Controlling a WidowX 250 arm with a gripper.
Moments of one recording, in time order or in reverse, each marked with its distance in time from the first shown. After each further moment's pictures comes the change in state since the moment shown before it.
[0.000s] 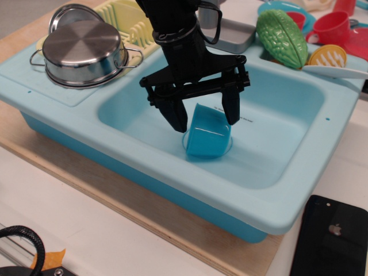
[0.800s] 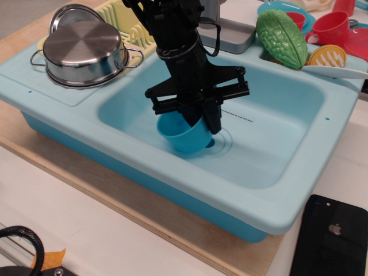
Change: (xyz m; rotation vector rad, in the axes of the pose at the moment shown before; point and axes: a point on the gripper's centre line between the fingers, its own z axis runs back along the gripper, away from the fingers) arm 0.006 0.004 -0.017 -0.004 -0.020 -0.007
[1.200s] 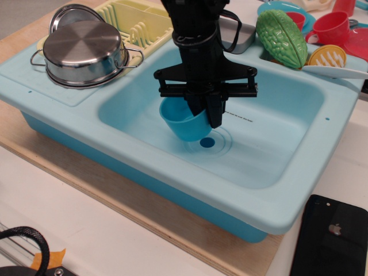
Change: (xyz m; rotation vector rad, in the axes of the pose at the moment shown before) arm 0.006 -0.007 0.004 0.120 0.012 -0.199
